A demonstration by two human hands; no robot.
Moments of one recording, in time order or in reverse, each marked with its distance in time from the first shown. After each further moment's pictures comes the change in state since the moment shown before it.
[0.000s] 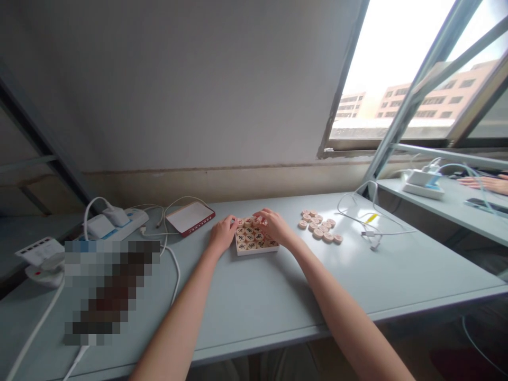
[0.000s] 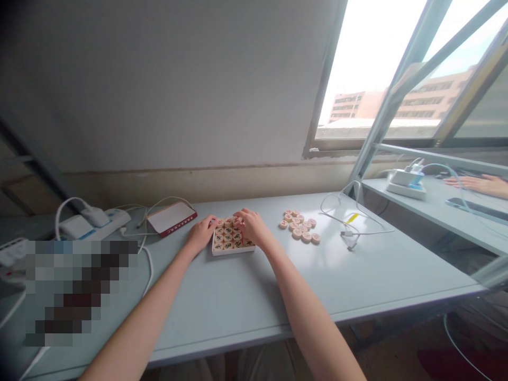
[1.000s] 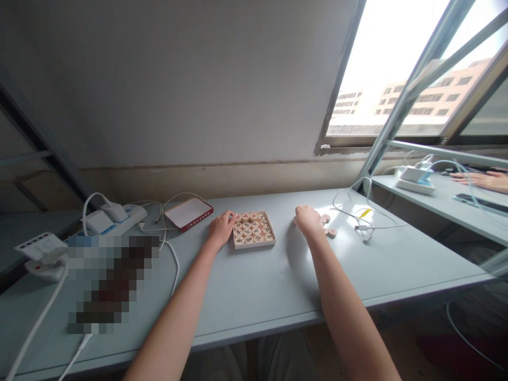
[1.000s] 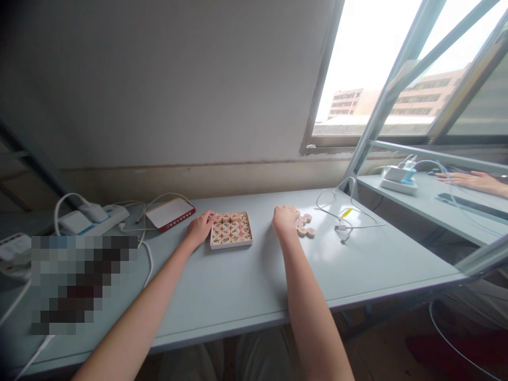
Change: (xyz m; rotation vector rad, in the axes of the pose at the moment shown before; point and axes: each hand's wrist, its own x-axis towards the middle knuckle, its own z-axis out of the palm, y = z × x) left_hand 0.000 -0.004 0.002 0.022 0.007 0.037; right_hand -0.019 0.025 -0.057 -0.549 -0.237 0.786
